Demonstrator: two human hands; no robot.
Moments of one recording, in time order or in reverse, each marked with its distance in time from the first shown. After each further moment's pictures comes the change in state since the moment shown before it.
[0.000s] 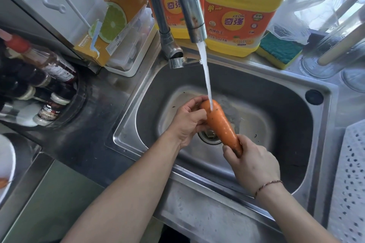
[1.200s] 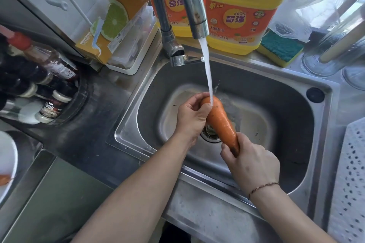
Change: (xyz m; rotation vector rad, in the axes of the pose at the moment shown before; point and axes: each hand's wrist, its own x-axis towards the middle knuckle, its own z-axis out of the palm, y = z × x) left_hand 0.001 -0.009 0.013 0.104 0.192 0.203; right_hand -0.007 -0.011 0.003 -0.136 0.078 -0.005
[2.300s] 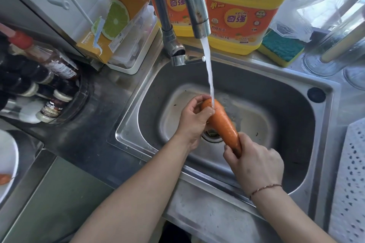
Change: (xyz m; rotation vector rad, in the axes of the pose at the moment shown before) left_hand -0.009 0.000 0.003 -0.149 -0.042 -0.099; right_hand 0.001 0.009 0.016 -0.071 0.241 -0.122
